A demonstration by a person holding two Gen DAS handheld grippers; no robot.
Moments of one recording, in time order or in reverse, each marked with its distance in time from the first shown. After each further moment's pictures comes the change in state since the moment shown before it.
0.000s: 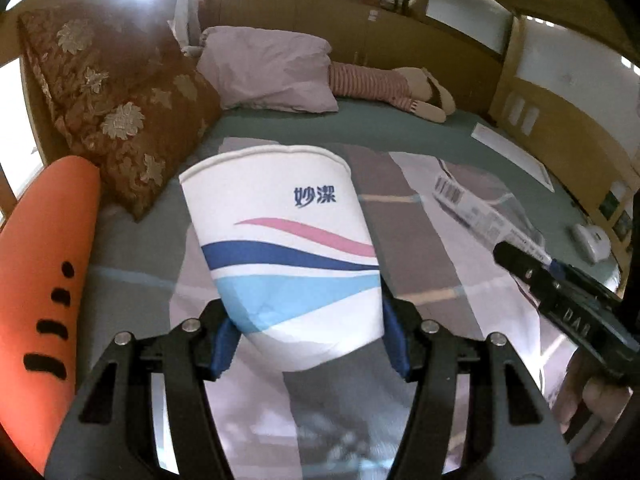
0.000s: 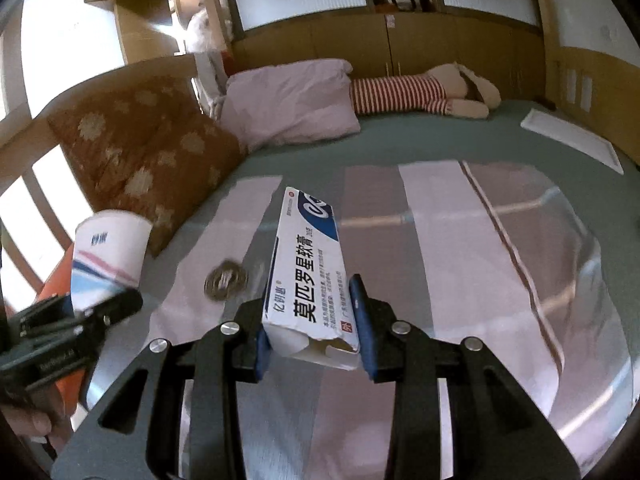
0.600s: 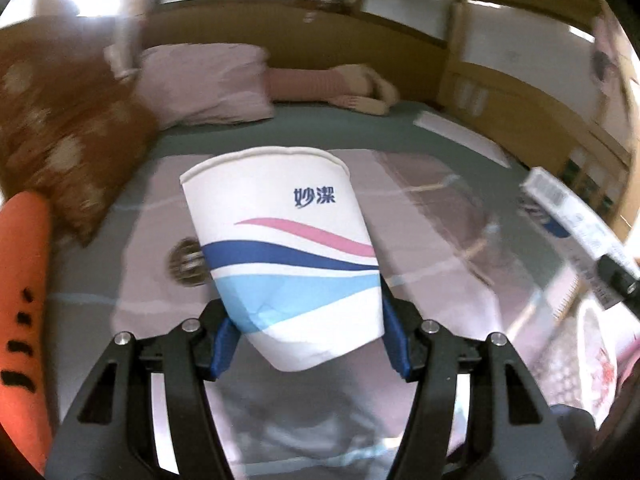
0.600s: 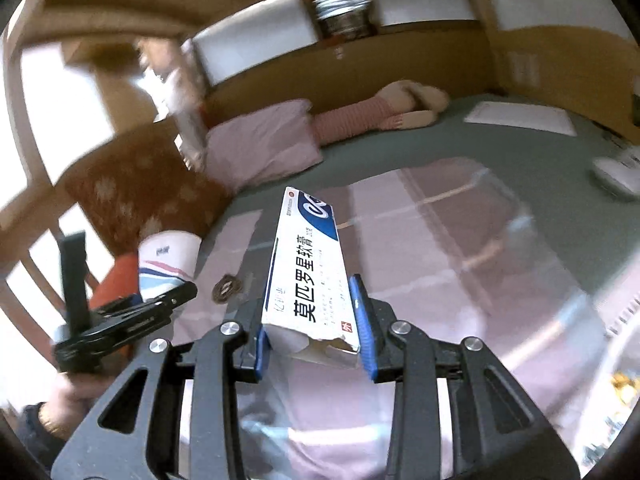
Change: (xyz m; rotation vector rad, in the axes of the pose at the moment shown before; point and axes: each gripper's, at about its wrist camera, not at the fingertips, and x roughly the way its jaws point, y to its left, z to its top) left arm -0.013 -0.073 -0.006 0.145 -0.027 -0.174; right arm -0.171 -0.101 -0.043 0.238 -0.164 -0.021
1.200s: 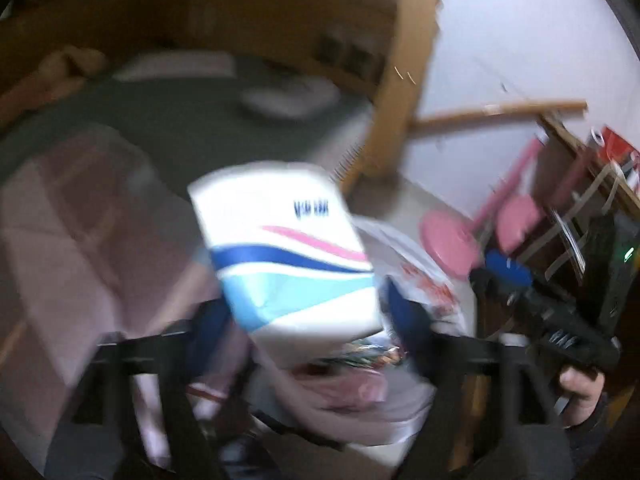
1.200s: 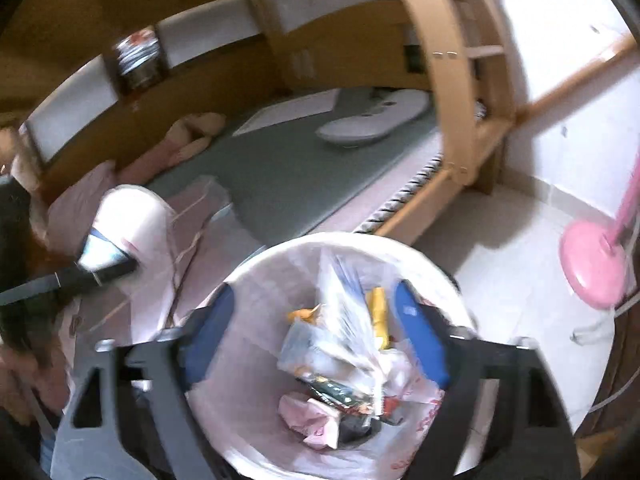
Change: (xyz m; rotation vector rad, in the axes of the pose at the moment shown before) left arm 0.012 -0.374 -0.035 0.452 0.286 -0.661; right arm -0.200 -0.217 -0.067 0.317 -0.113 -0.533
